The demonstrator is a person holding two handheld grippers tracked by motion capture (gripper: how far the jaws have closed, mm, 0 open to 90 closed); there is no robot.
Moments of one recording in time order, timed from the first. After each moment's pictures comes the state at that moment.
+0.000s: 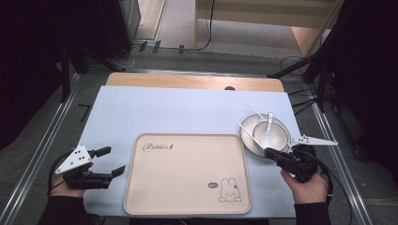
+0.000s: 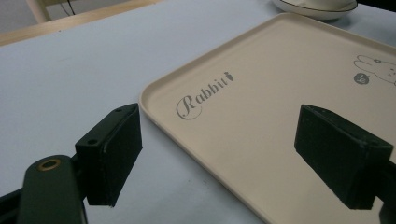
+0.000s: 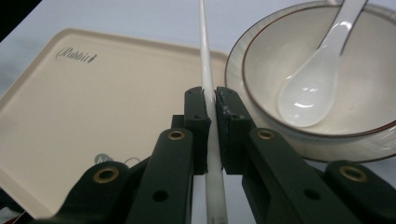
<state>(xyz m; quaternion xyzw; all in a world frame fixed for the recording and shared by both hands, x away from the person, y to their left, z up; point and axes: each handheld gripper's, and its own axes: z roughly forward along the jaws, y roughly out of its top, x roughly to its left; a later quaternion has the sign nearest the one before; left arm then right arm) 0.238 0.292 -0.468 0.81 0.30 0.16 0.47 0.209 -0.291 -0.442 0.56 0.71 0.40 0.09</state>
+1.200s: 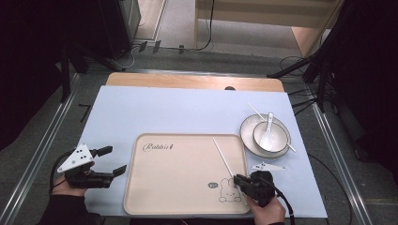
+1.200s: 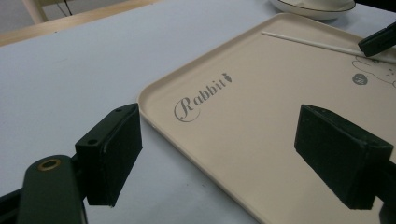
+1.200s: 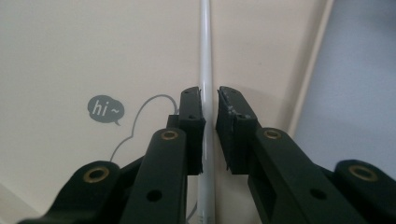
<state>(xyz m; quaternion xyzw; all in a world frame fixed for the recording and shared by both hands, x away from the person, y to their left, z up) 0.240 0.289 -0.468 0.81 0.30 0.16 0.47 0.184 -0.207 -0.530 0.59 0.73 0.35 0.06</state>
